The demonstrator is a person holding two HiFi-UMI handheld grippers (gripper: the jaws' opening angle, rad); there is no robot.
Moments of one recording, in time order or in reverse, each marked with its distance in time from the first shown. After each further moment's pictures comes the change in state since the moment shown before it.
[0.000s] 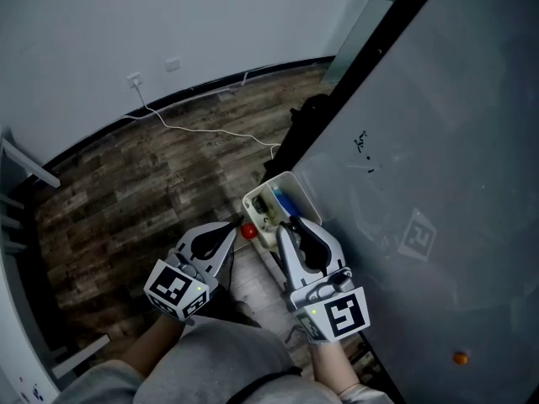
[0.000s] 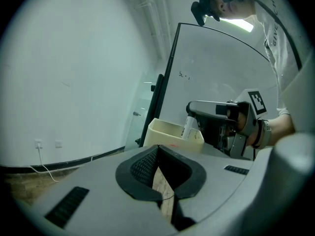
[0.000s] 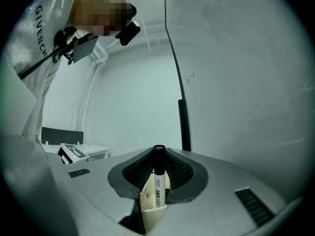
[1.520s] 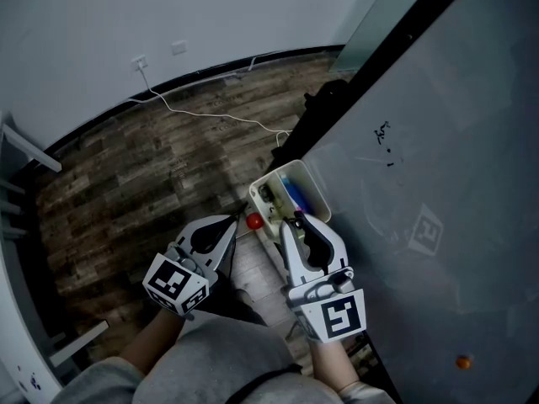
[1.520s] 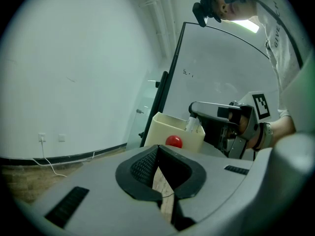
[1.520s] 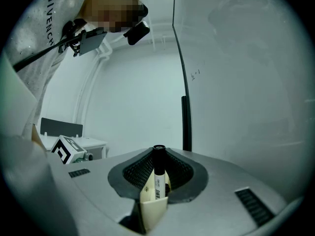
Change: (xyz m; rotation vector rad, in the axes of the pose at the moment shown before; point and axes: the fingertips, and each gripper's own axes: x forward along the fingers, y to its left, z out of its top) left arm -0.010 0.005 -0.015 -0.045 0.022 0.033; right arm -0.002 0.002 -0.015 -0.071 0.019 -0.049
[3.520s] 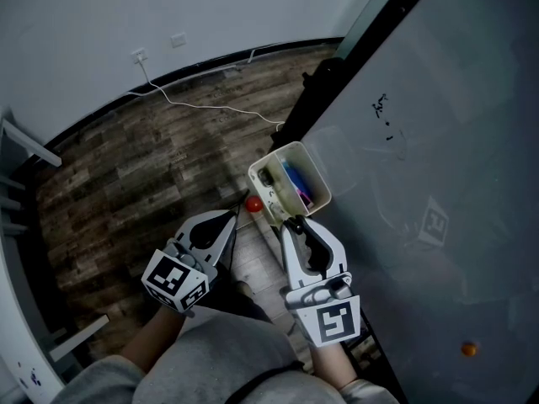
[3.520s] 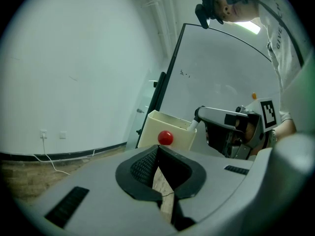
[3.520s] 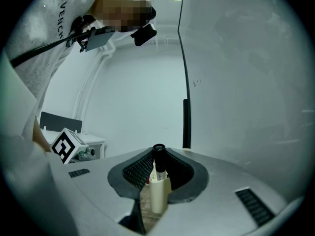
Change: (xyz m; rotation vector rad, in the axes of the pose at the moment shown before) left arm -0.011 -0.013 -0.012 -0.020 -0.004 0.006; right arm -0.031 0.013 -0.013 -0.038 -0.002 -0.036
